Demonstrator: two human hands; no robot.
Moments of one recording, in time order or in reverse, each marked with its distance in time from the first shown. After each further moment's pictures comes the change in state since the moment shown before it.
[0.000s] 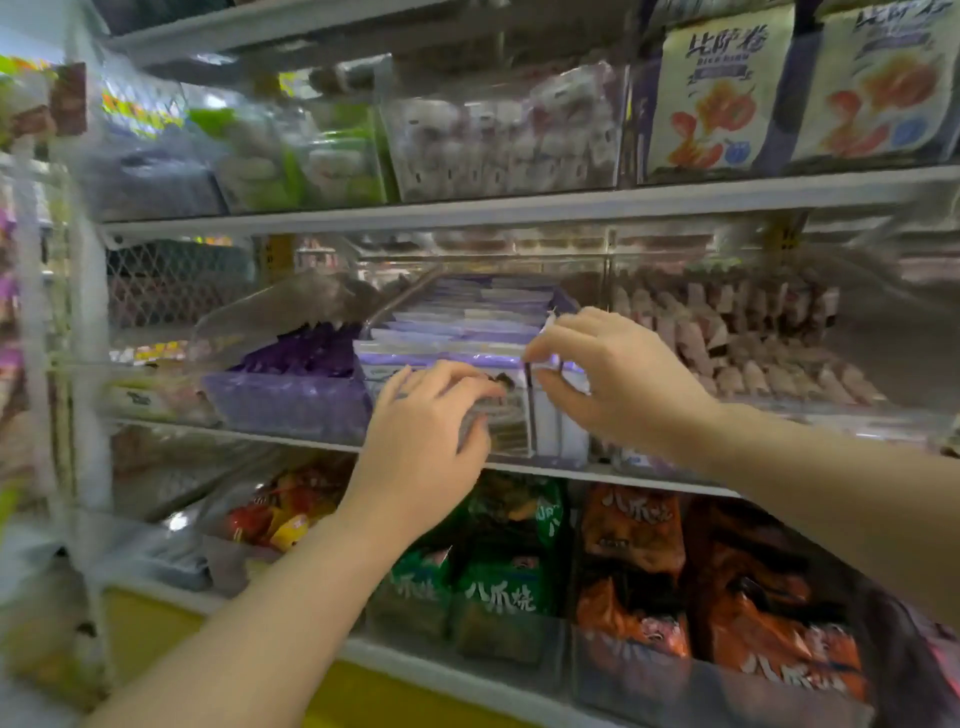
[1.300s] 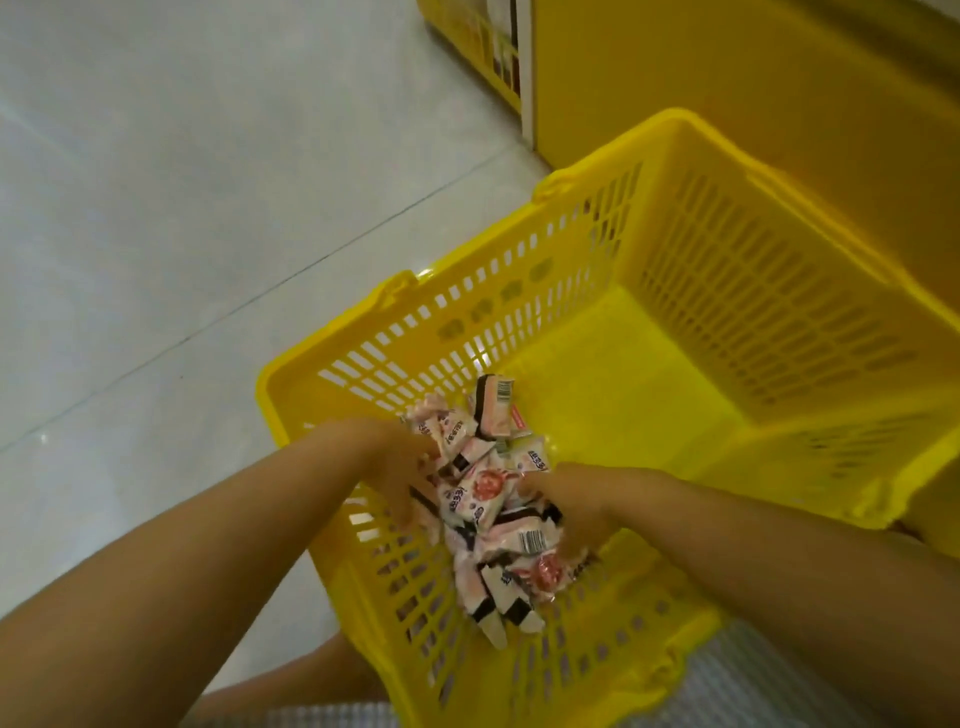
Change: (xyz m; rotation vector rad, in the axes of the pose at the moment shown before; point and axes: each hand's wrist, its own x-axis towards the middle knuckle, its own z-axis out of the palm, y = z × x) left_hand -0.540 -0.223 -0.049 0.012 -2.095 -1.158; right_hand -0.249 -0.453 0.421 0.790 -1.990 -0.407
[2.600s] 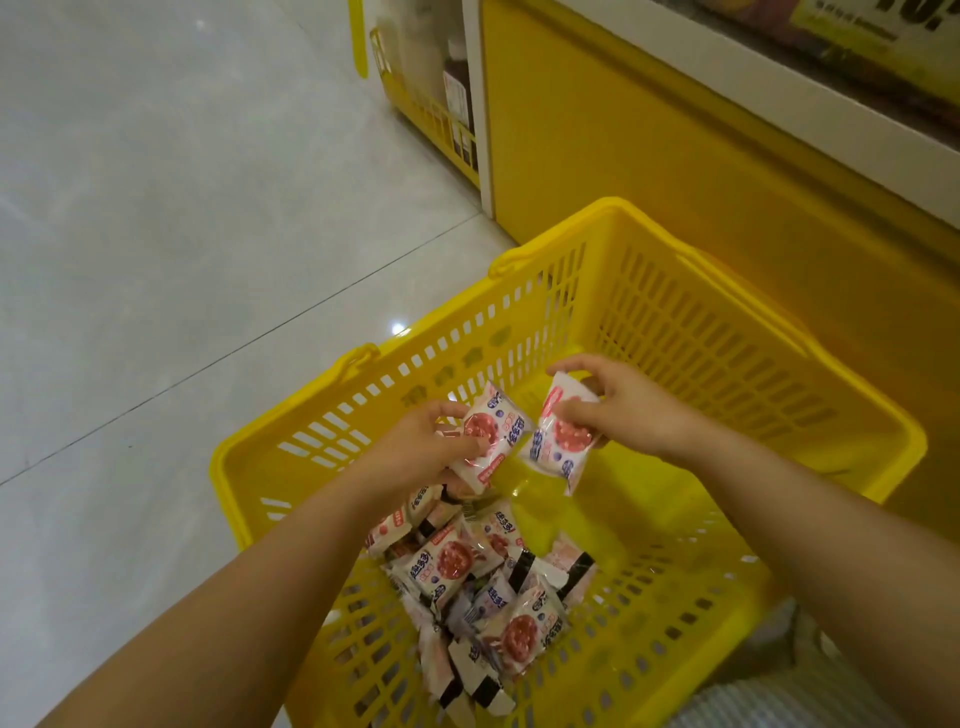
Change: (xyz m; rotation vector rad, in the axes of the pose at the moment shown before) left_hand 0.009 0.033 -0.035 -1.628 0.487 0.364; right_hand -0.063 0.049 -0.089 0.915 0.780 -0.124
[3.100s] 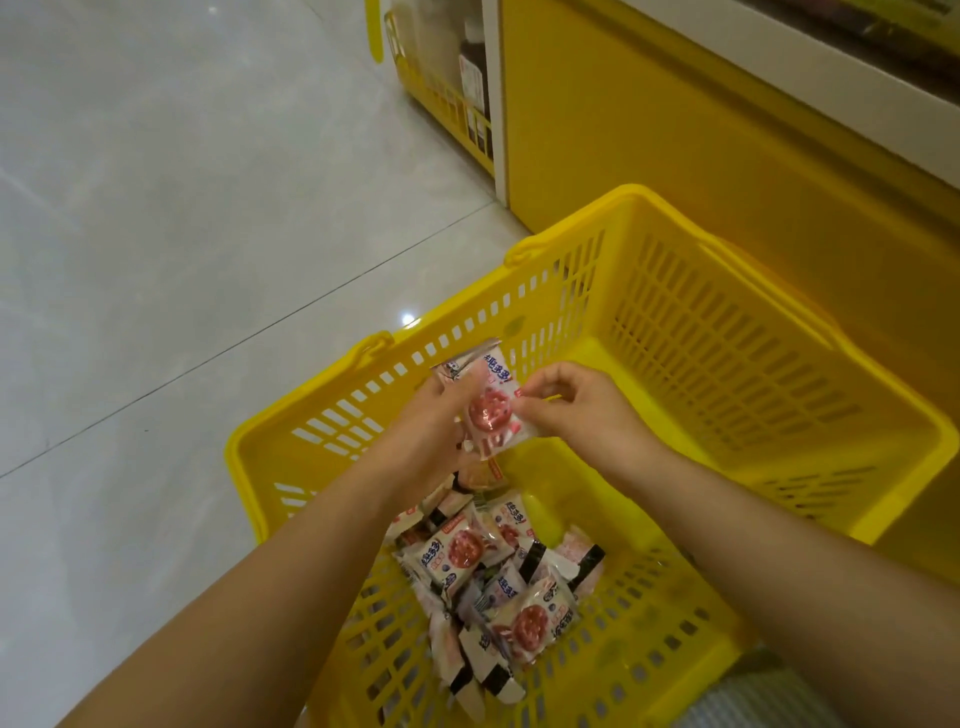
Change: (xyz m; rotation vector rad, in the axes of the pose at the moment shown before) left_hand -0.010 0.011 0.009 -0.361 -0.048 0.099; right_hand -0.003 -0.011 0.051 0.312 0.100 -0.081
